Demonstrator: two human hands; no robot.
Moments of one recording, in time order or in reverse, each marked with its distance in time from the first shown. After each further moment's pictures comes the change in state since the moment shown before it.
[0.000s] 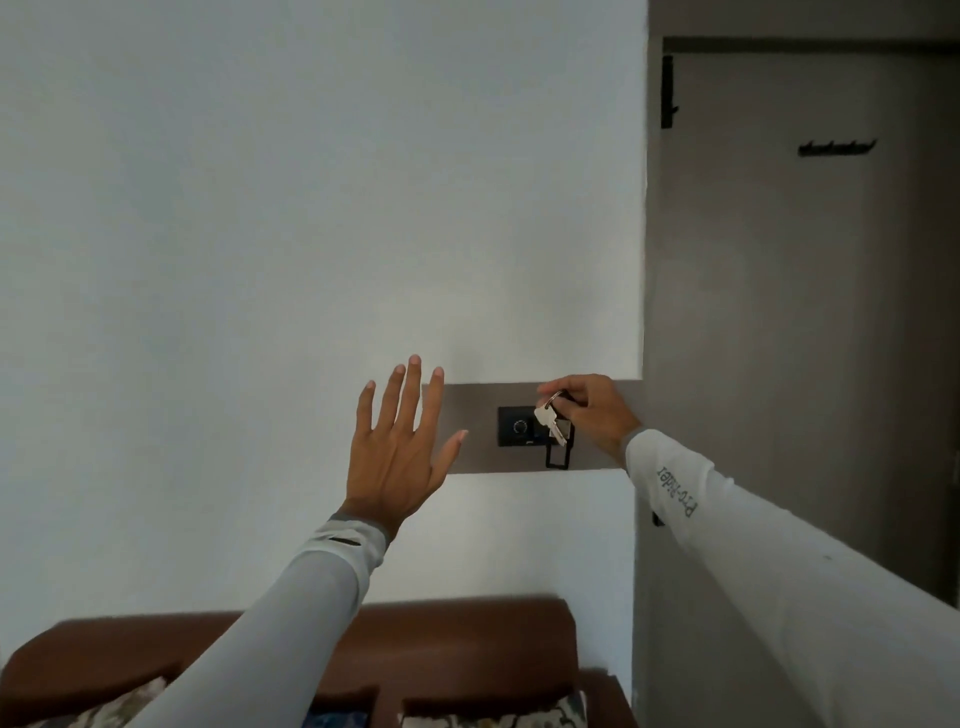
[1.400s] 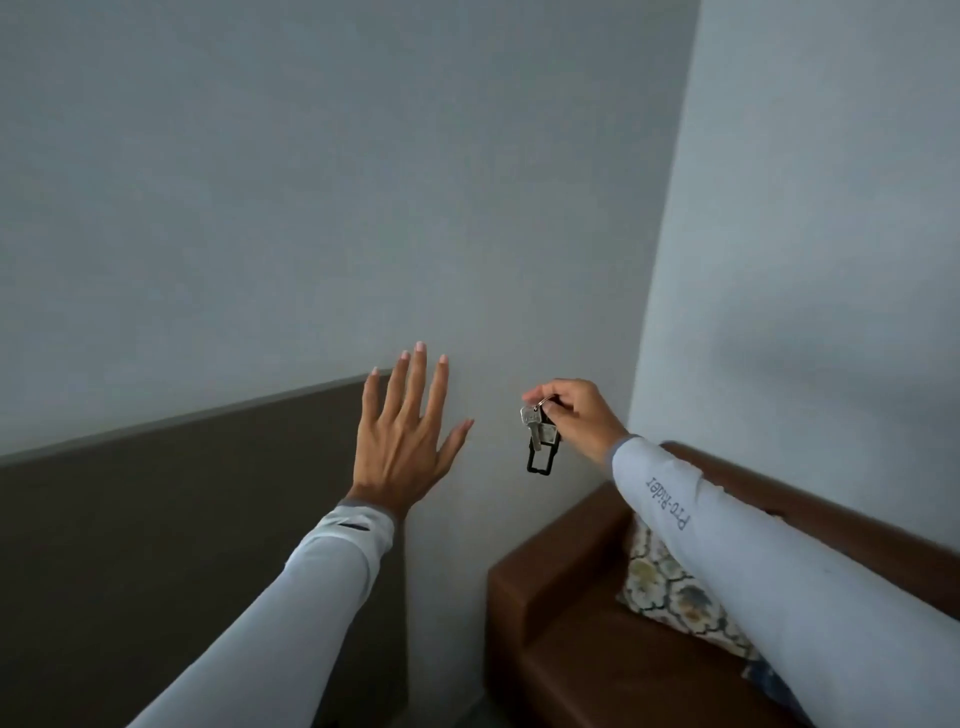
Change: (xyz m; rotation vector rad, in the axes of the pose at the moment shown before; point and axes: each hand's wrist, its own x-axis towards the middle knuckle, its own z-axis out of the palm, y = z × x) left_hand -0.571 -0.648 -0.473 0.554 -0.241 -0.492; right_hand -0.401 -0.510 0.750 0.359 -0.815 -0.241
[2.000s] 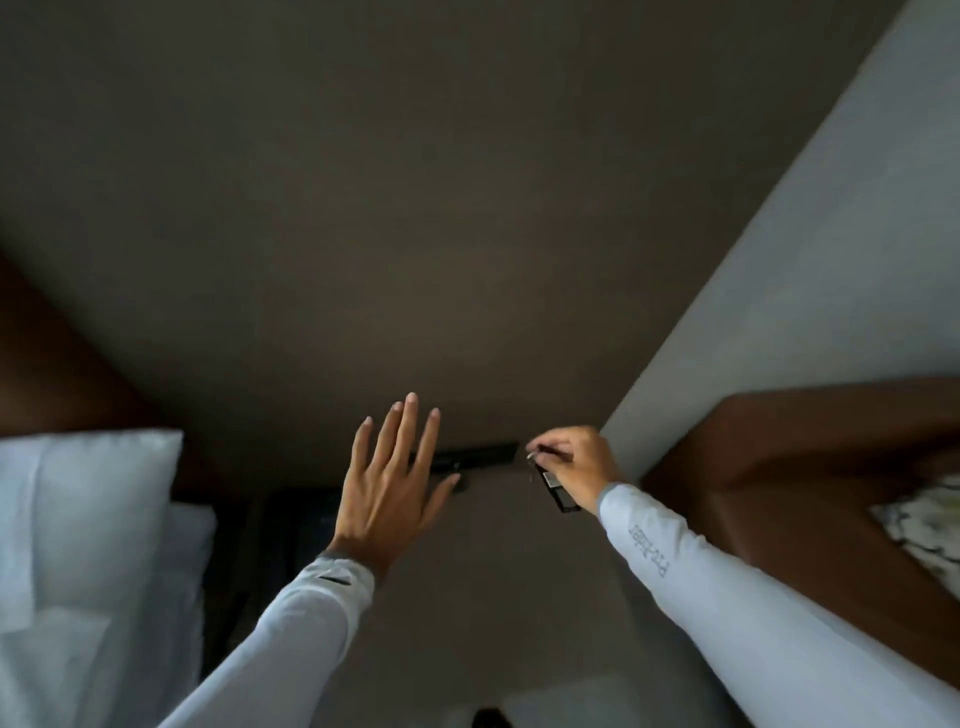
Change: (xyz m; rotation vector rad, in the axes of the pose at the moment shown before) left_hand -0.462 -0.120 0.111 0.170 -0.665 -0.515; right_hand -0.134 0.209 0.428 -0.070 -0.733 0.259
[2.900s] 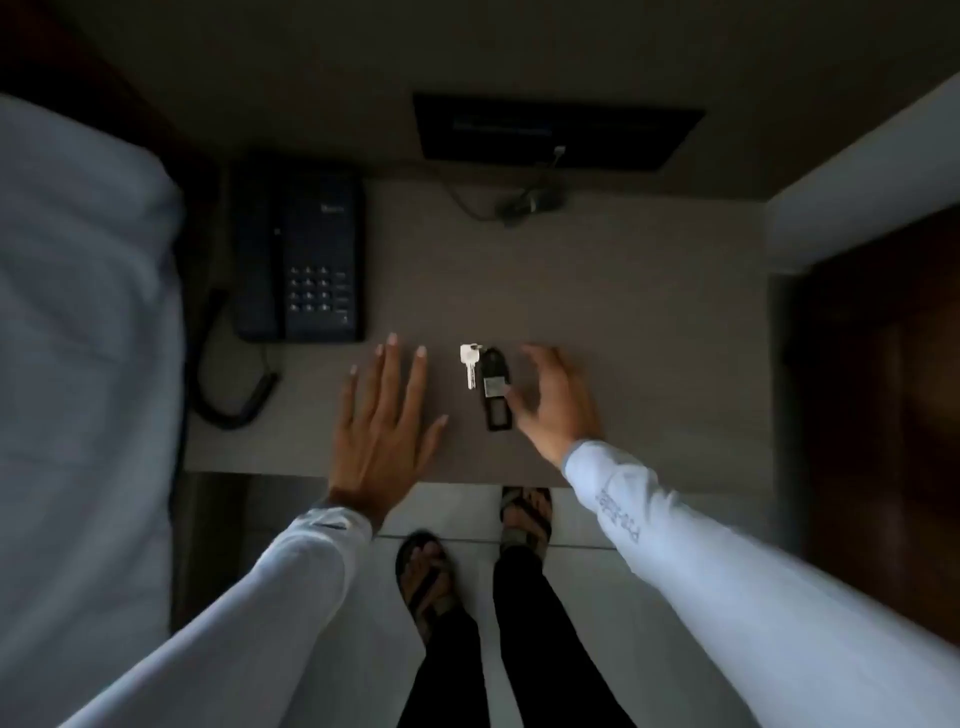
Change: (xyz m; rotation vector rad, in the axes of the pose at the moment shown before) left_hand -0.239 0.018 0.261 -0.060 -0.406 -0.302; right_hand -0.030 0.230 0.267 -0.266 -0.239 -0.008
